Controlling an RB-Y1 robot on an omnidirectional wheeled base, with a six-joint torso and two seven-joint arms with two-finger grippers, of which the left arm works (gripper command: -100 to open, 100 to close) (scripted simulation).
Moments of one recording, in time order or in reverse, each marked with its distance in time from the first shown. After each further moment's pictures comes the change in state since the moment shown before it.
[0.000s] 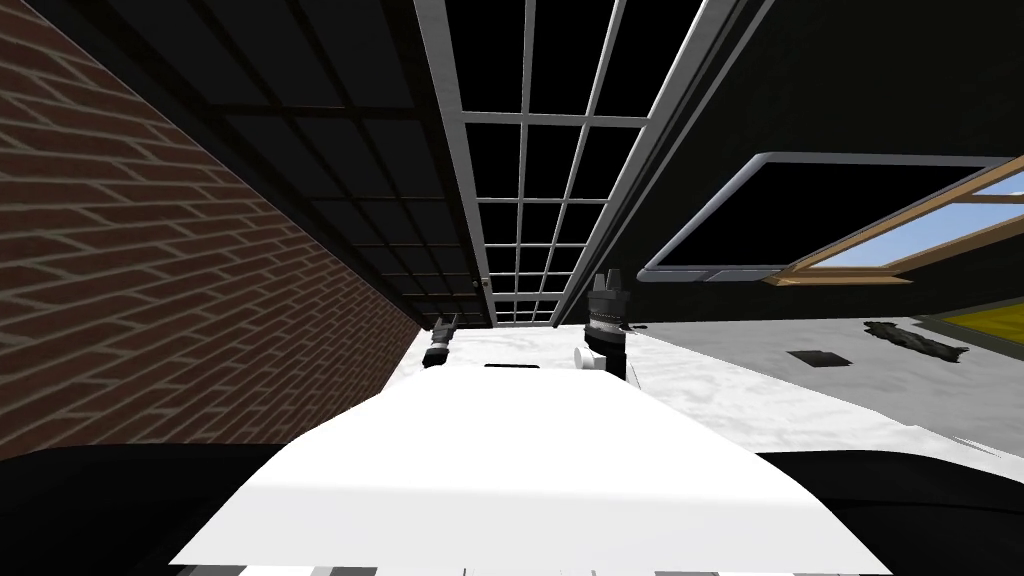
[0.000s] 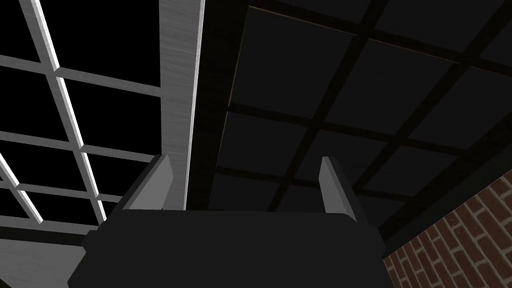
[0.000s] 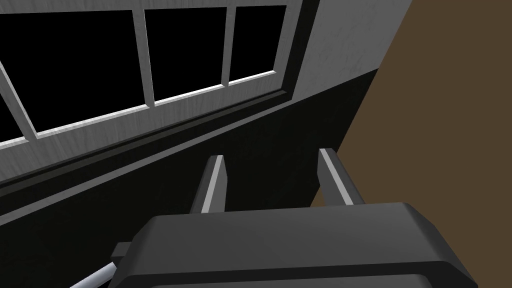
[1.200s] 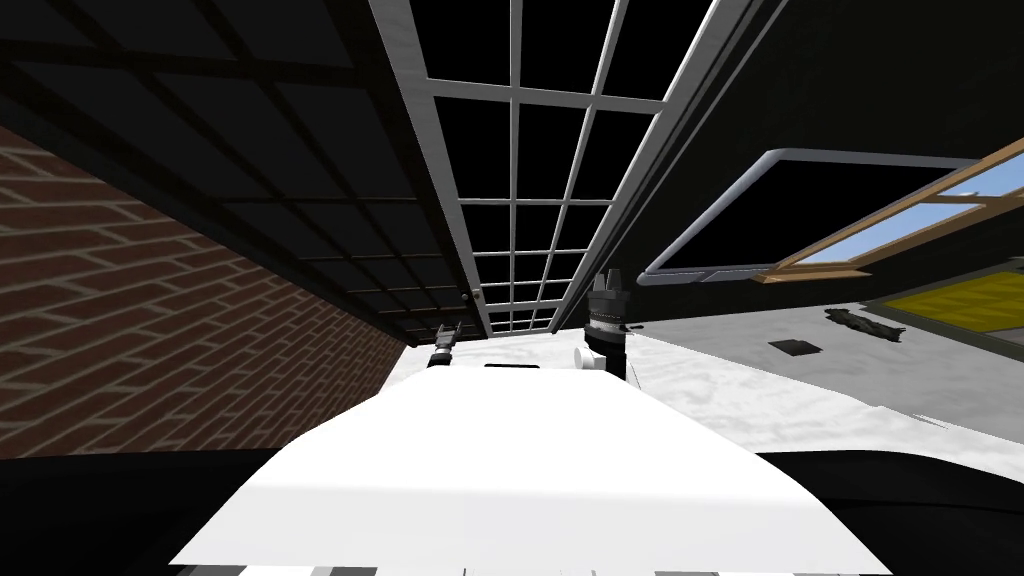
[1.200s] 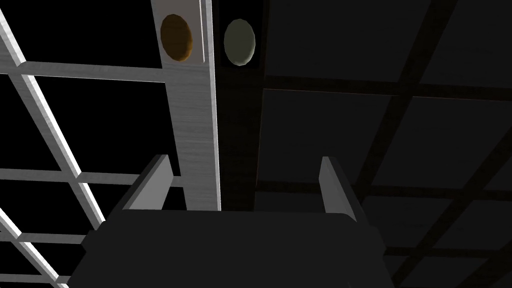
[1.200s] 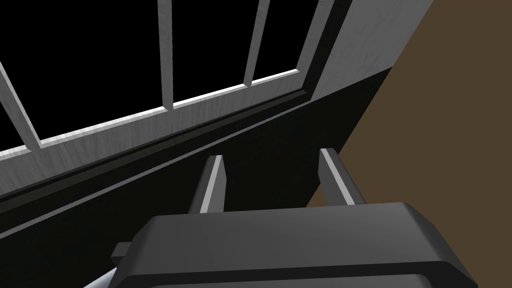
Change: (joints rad) arm -0.072 -0.024 0.065 0.231 -0.044 -0.072 -0.225
